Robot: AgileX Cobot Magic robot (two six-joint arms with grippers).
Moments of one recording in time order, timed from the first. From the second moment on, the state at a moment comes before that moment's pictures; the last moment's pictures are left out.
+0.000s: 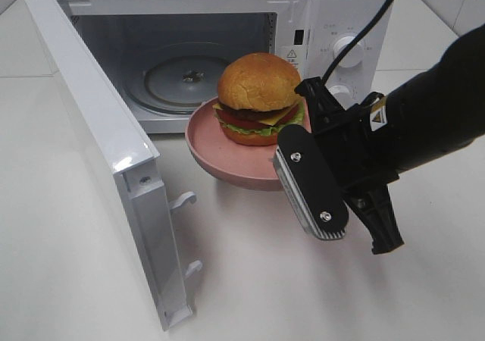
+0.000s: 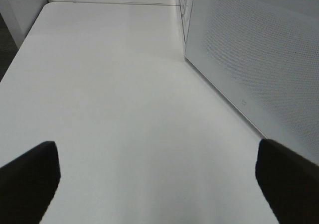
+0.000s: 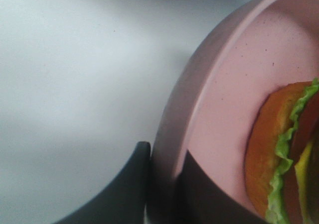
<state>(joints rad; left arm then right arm) 0.01 0.00 -0.52 -0.07 1.08 0.03 0.64 1.47 -0.75 0.10 0.30 -1.52</state>
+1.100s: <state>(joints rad) 0.01 0.00 -0.52 -0.07 1.08 0.03 0.64 0.83 -0.43 -0.36 0.54 -0.88</state>
